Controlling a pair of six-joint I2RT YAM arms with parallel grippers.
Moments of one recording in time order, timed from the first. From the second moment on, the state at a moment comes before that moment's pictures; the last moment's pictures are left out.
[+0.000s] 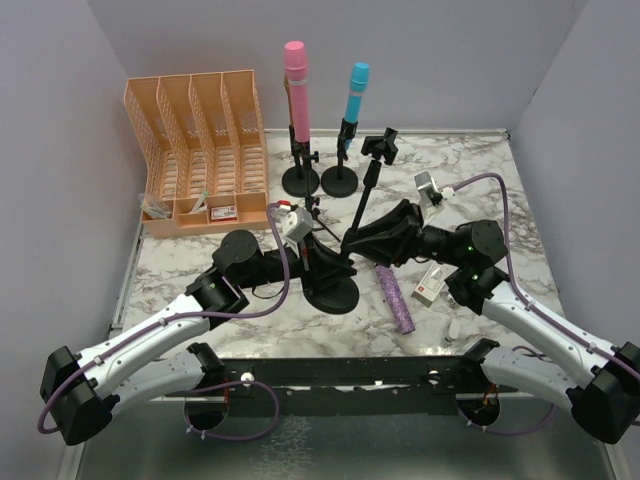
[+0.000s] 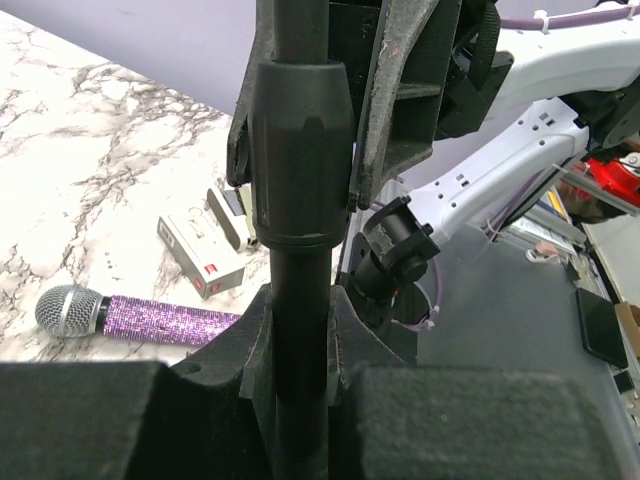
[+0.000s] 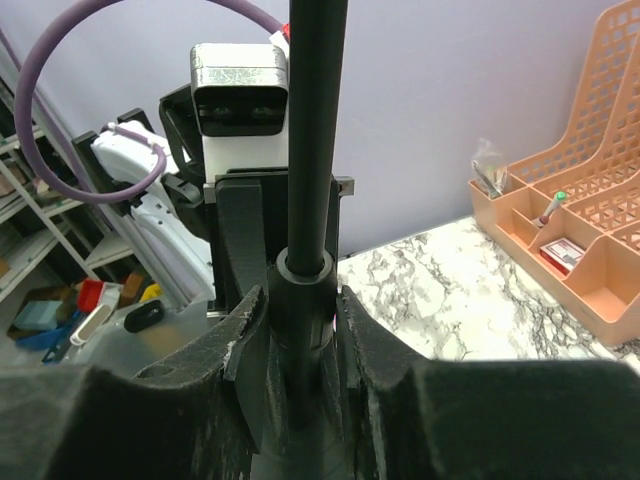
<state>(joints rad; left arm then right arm) -0.84 0.91 0.70 0.30 0.52 -0.42 0.65 0.98 0.69 0.71 -0.75 0.61</state>
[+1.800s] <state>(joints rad) -0.82 0.95 0.76 0.19 0.63 -0.32 0.76 0.90 0.71 0.48 -0.43 0.51</state>
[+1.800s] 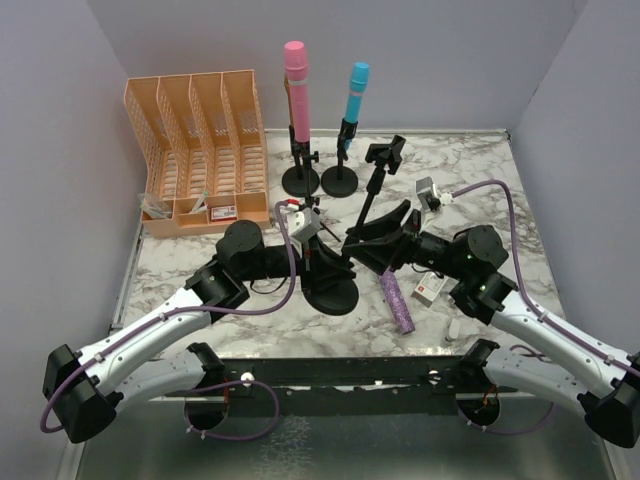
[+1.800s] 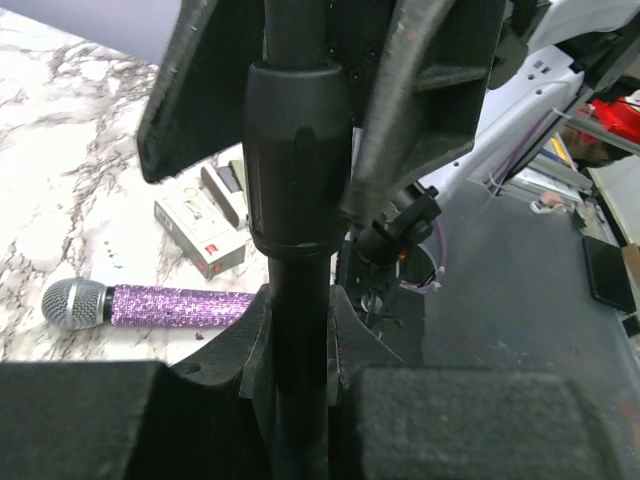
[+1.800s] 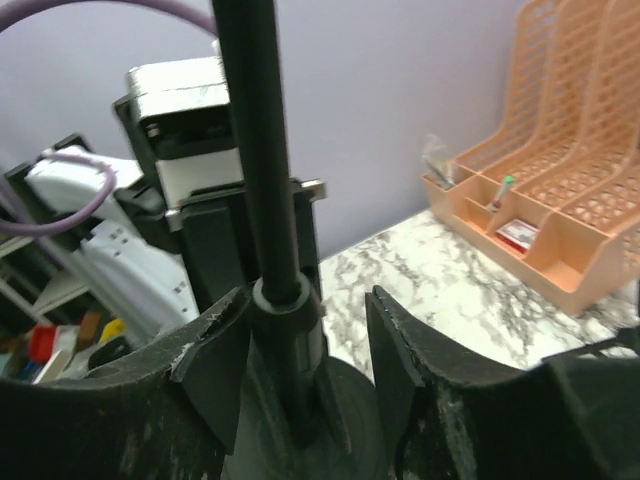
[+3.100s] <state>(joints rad) -0.83 1.03 0.76 0.21 0.04 -0.07 0.76 1.11 0.91 0.23 0.01 0.74</state>
